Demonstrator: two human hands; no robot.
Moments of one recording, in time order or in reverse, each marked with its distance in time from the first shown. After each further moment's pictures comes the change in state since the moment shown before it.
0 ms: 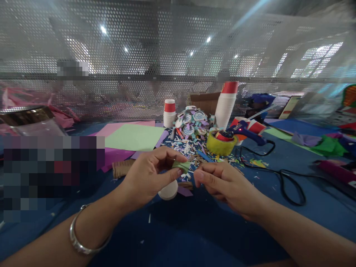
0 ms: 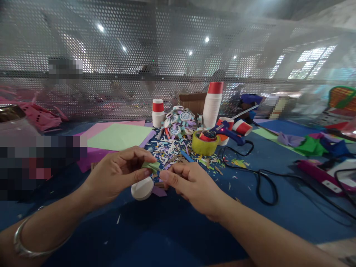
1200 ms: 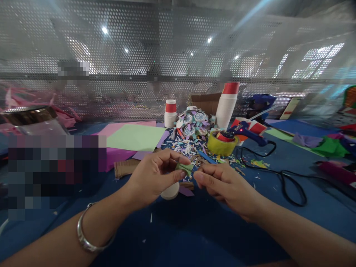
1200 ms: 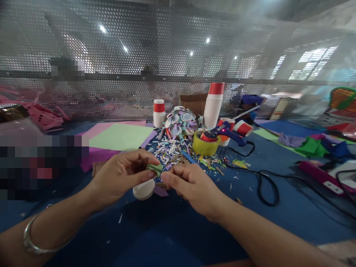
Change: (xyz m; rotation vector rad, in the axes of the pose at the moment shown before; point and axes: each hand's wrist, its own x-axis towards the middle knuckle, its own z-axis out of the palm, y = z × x) left_hand 0.001 -0.005 0.004 -0.119 -0.022 -0.095; right_hand 0.000 0.004 0.001 -0.120 0.020 -0.027
